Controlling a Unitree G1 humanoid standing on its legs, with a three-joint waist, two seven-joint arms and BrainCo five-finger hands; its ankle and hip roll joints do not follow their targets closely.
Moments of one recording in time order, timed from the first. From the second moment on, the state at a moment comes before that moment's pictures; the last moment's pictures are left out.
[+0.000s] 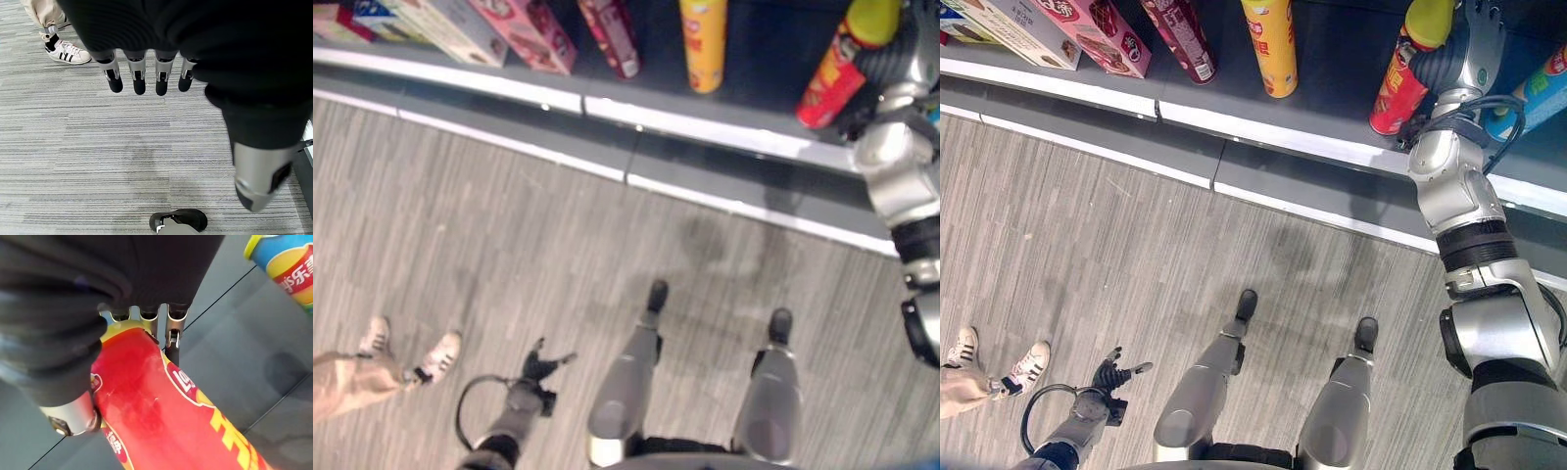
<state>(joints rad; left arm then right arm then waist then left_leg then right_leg) -0.09 0.33 -0.20 1.02 -0.07 -0.13 0.22 -1.06 -0.76 0.30 0.58 -0.33 0.03 -0.58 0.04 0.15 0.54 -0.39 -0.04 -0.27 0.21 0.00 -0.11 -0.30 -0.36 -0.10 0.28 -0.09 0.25</state>
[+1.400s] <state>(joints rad) -0.14 0.33 -0.23 1.02 -0.10 -0.13 0.24 -1.15 -0.75 0.35 0.67 -0.33 0.04 -0.60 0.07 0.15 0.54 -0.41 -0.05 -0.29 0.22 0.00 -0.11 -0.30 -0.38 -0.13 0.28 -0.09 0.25</state>
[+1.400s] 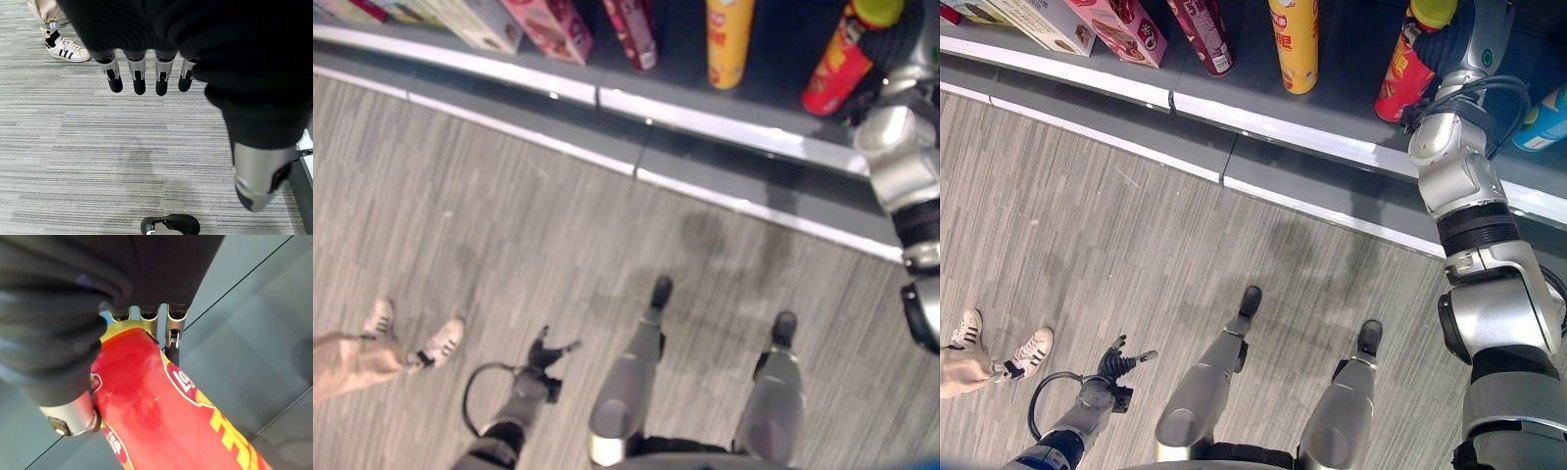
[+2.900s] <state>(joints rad) 0.04 0.24 -0.04 0.86 -0.33 -0.12 0.03 0.02 -0.36 0.29 0.84 0.27 -0.06 0.13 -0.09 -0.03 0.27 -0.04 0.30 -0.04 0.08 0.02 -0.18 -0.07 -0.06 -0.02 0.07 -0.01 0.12</state>
